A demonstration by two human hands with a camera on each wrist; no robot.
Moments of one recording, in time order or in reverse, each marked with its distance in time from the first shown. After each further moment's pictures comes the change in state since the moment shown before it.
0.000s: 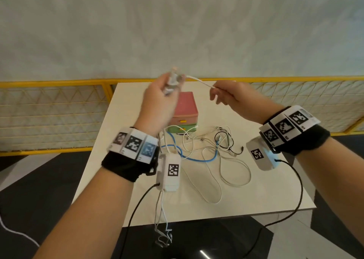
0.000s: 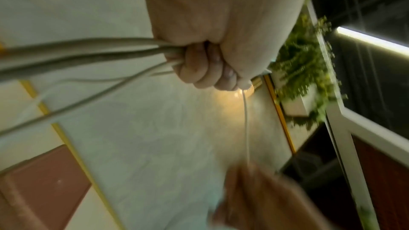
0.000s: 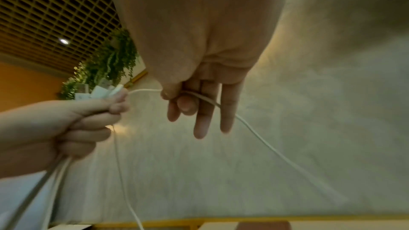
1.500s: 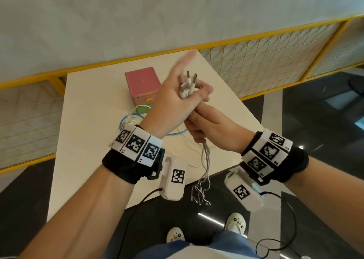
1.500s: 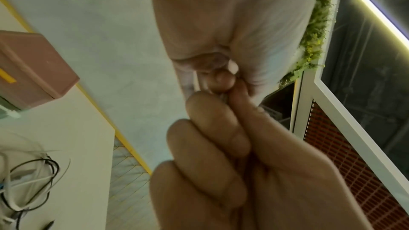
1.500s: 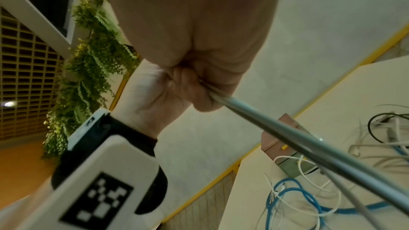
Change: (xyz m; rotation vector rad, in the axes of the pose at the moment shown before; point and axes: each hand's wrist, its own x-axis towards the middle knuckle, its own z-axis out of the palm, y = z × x) left_hand -0.073 0.028 0.067 -0.244 -0.547 0.056; right_hand -0.119 -0.072 0.054 0.906 0.004 0.390
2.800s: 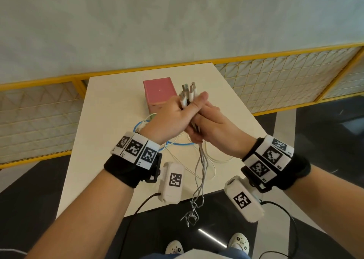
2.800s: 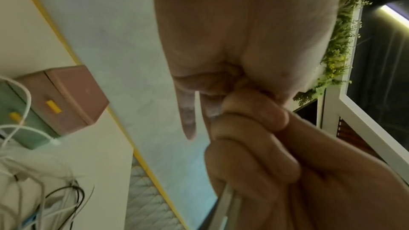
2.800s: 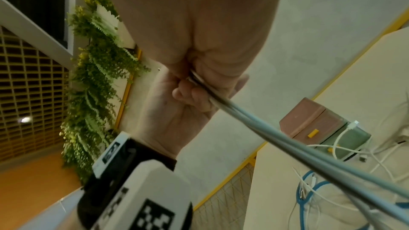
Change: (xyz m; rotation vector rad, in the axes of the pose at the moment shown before) left_hand -0.008 -0.008 -0.039 0.059 -0.142 -0.152; right_hand 0.036 -0.005 0.008 0.067 -0.051 -0.165
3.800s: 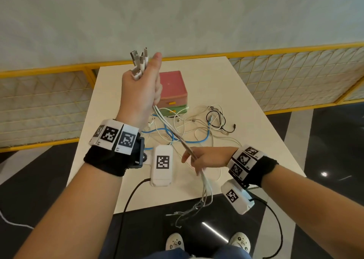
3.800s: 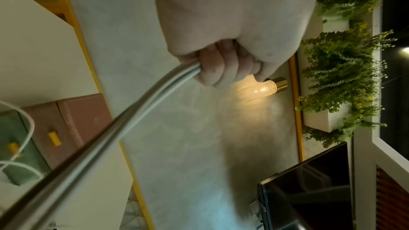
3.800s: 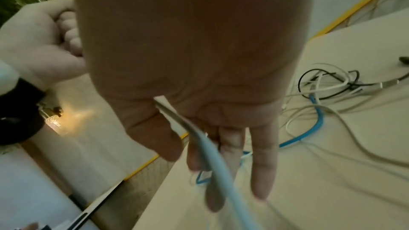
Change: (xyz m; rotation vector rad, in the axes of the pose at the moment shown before) left_hand 0.024 -0.017 -0.050 -0.403 0.647 0.055; right_hand 0.019 0.109 -0.012 -0.410 -0.594 0.679
